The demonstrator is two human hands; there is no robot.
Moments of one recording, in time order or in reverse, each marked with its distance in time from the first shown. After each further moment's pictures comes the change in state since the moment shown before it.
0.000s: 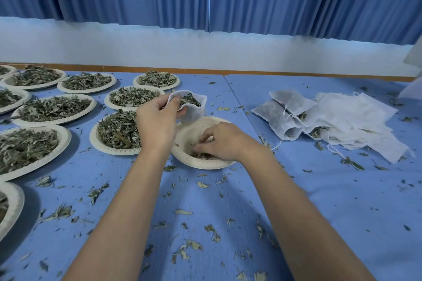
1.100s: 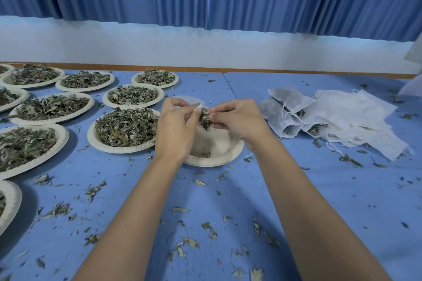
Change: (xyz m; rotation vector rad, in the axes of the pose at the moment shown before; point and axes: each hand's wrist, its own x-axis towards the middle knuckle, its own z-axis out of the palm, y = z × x) left_hand -0.011 -0.022 0.014 0.523 -0.168 0.295; right_hand -0.016 -0.007 -0.031 0.923 0.291 0.092
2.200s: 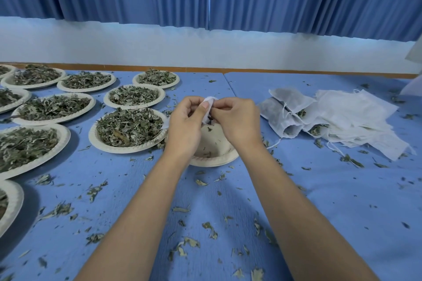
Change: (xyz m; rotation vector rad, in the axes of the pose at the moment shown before) left_hand -0.005 0.021 0.008 -0.587 -0.047 -0.206; right_hand -0.004 0.006 0.017 -0.202 0.275 -0.205
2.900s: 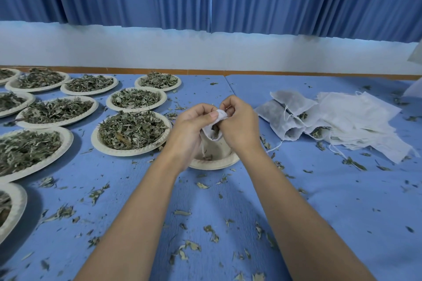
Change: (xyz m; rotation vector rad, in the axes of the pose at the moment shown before) left_hand 0.001 0.006 -0.007 -0.331 -0.344 -0.148; right_hand 0.008 0.015 0.003 -0.078 0.020 -0.078
